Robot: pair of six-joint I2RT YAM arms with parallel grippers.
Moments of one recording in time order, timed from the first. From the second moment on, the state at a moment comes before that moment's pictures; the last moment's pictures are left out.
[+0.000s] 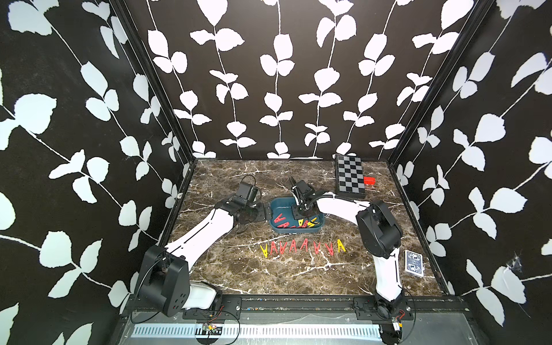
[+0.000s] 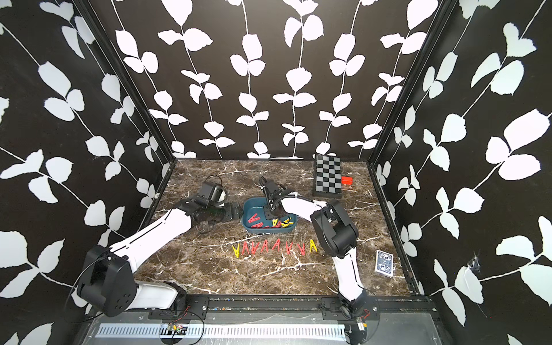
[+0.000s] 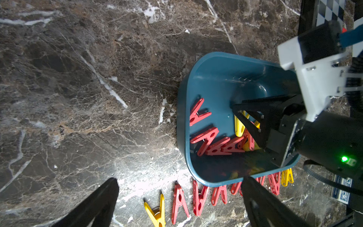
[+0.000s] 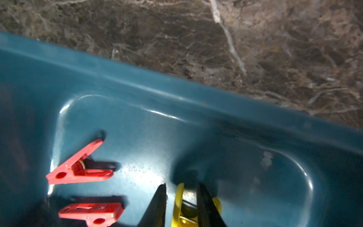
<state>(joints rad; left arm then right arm) -0.47 1.38 1.00 -0.60 0.12 -0.57 0.68 2.06 1.47 -0.57 0.02 0.37</state>
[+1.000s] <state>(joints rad) -0.58 1.38 1.00 -0.55 0.14 -0.67 0.68 1.82 1.39 -0.58 0.00 0.38</state>
